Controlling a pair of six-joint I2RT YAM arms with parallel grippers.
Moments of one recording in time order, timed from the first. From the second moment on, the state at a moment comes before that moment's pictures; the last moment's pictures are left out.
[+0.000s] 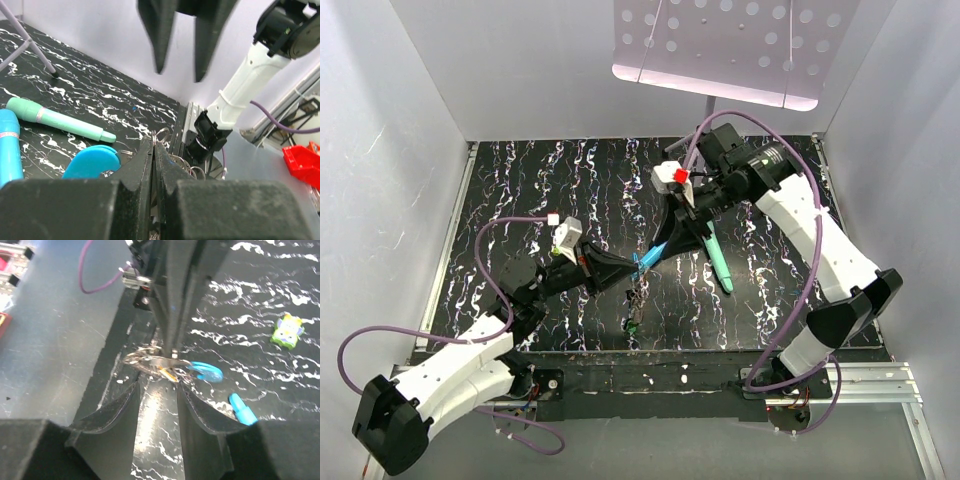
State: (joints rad) left arm -0.64 0.80 0.46 0.57 0.62 -0.51; right arm 0.64 1.62 1.91 -1.41 -1.10 -0.91
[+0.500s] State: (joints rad) left arm -0.64 0.78 0.31 0.86 0.42 -0.66; right arm 0.72 1.43 1.57 -0.96 -1.01 -0.49
